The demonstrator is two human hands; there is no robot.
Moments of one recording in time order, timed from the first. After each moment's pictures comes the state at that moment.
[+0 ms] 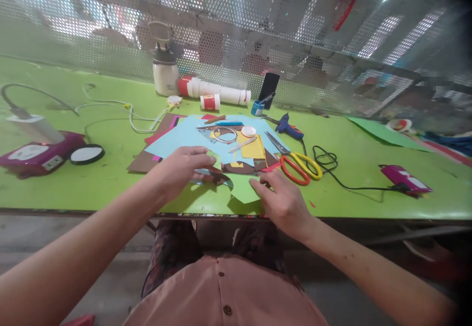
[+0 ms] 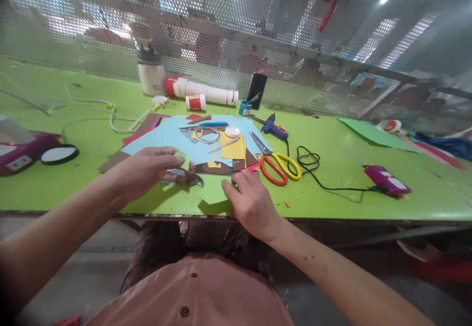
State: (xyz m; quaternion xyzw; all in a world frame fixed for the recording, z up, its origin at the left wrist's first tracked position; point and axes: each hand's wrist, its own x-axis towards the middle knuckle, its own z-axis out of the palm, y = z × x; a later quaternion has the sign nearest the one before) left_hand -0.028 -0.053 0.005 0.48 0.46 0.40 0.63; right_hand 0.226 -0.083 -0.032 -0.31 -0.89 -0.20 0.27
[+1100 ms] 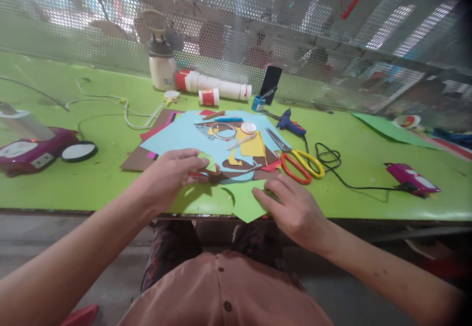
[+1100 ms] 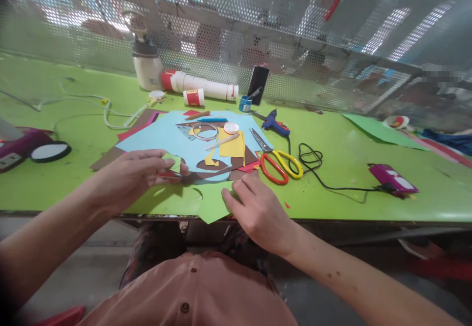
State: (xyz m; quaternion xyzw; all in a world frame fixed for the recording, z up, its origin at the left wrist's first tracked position) left_hand -0.020 -0.065 0.006 0.41 0.45 0.46 0.65; right_hand 0.242 -0.094 -0.017 -0.27 -0.92 -0.20 0.19
